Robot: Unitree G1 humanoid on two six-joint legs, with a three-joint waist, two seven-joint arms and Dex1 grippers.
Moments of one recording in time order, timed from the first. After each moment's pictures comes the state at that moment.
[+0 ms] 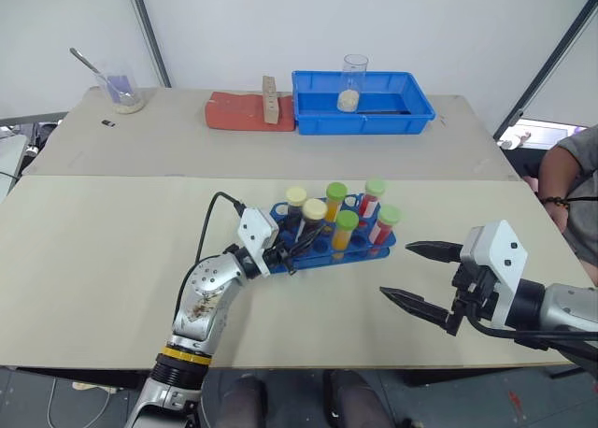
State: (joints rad) left arm -0.27 0.24 -0.14 -0.01 -0.28 0.00 -0.73; right arm 0.12 -0.95 -0.39 -0.88 0.85 0.80 0.60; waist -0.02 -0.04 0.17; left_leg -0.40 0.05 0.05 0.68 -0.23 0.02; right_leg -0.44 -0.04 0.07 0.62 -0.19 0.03
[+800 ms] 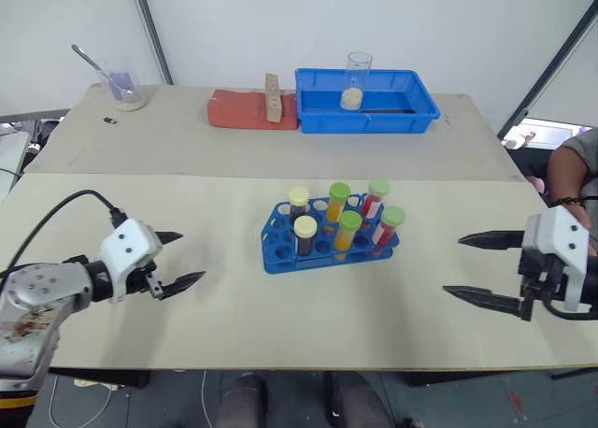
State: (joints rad) left arm 0.09 0.95 0.30 -0.32 -0.37 0.39 -0.97; right arm 0.13 -1.15 -0.50 -0.42 0.59 0.47 1.16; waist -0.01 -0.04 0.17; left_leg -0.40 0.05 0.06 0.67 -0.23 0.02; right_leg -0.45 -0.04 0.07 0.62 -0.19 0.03
